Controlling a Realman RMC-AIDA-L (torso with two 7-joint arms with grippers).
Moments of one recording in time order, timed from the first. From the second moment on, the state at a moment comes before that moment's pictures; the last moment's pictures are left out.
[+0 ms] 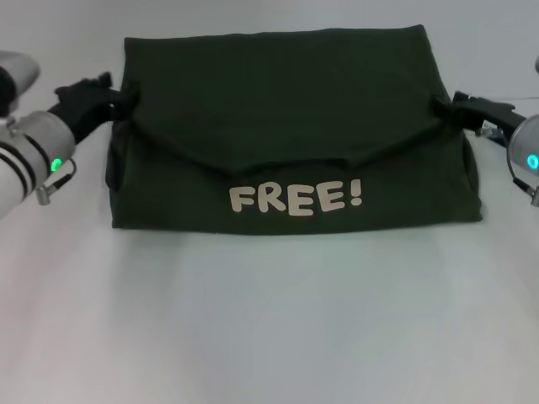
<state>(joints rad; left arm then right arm) -0.83 -2.15 0.24 0.36 1.71 0.68 -0.95 0.81 2.07 -0.32 -0.28 -1.77 -0.62 1.22</state>
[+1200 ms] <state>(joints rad) -0.46 -2.17 0.41 0.66 1.94 1.23 -1.23 0.50 2.02 -0.59 -0.52 -1.77 -1.31 1.66</state>
